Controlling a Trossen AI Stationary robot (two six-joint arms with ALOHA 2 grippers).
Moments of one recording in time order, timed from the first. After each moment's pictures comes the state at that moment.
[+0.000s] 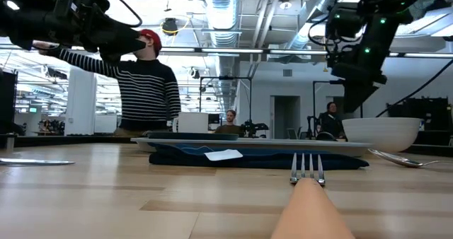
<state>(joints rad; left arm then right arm) 0.31 0.50 0.18 0.28 0.25 -0.05 -0.48 1.14 0.73 -0.76 0.22 0.22</state>
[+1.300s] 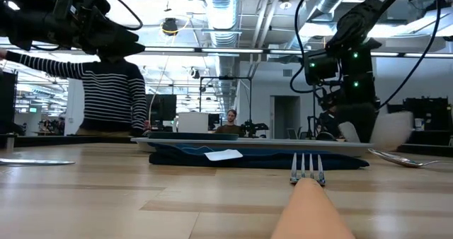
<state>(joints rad) 0.31 0.50 0.18 0.25 0.25 -0.05 -0.48 1.56 0.80 -0.88 0.21 0.15</state>
